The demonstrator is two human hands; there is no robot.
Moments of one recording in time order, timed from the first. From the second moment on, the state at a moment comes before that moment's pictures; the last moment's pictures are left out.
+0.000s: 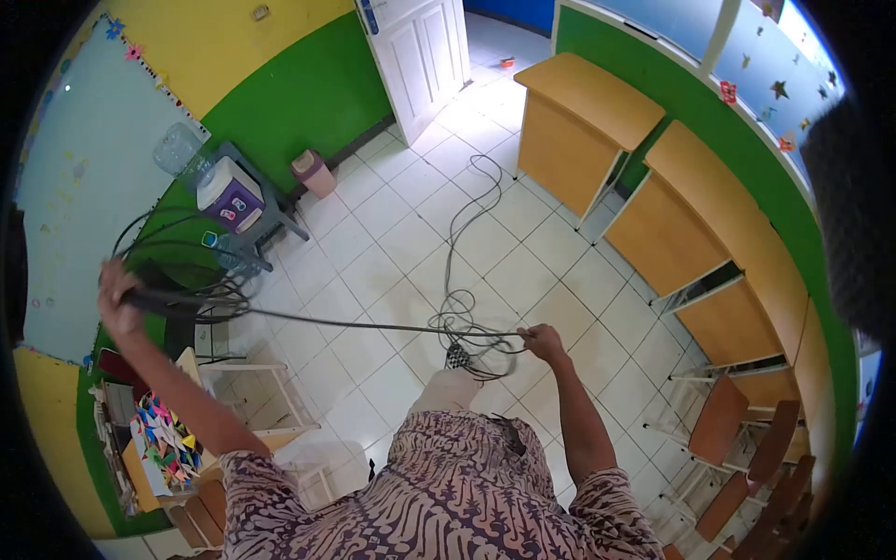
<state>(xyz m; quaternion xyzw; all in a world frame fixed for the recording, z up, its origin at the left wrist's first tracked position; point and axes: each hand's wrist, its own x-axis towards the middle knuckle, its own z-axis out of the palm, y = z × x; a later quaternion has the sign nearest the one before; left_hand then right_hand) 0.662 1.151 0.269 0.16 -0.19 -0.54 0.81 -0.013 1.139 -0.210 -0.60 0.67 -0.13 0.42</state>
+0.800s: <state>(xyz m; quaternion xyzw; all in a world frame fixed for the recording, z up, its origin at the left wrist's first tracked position) 0.364 1.008 0.028 0.33 -0.01 -0.71 0.62 0.143 0.824 0.073 -0.76 0.33 -0.38 0.42</state>
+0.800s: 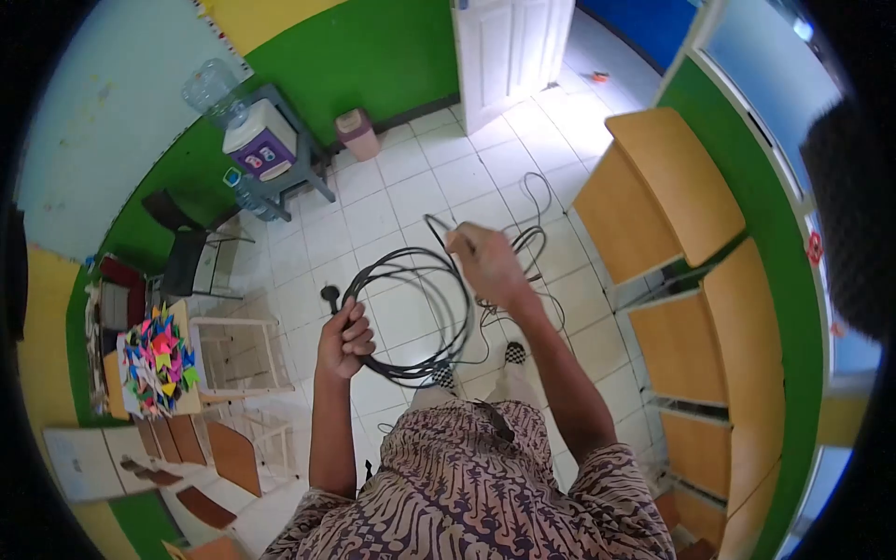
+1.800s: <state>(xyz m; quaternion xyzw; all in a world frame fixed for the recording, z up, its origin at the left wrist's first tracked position) 0.261 0.930 0.115 0.61 -0.11 -0.40 0.67 0.119 0.807 -0.110 -0.88 0.04 -0.19 0.43</state>
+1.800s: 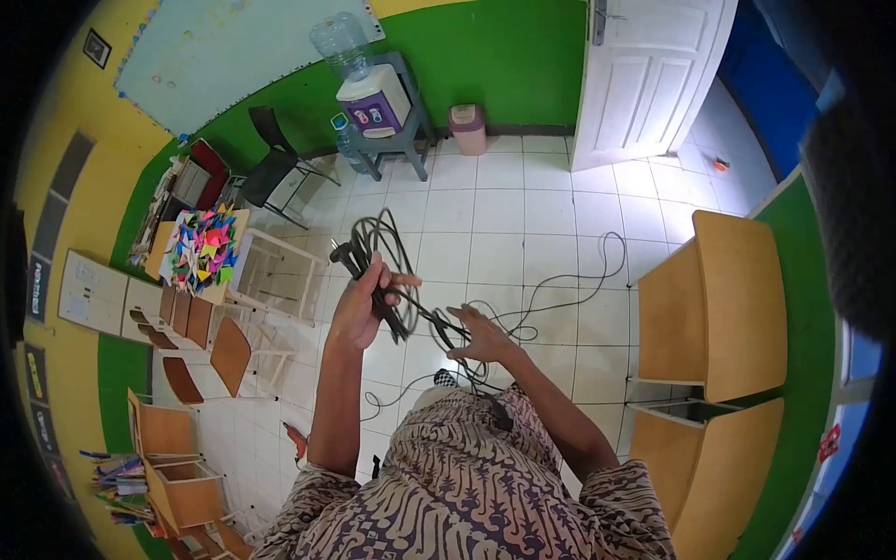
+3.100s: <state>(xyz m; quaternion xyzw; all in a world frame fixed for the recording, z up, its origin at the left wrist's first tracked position) 0.368 1.021 0.073 0.35 0.04 -0.36 0.86 0.166 0.743 0.103 -0.57 0.15 -0.09 0.80</state>
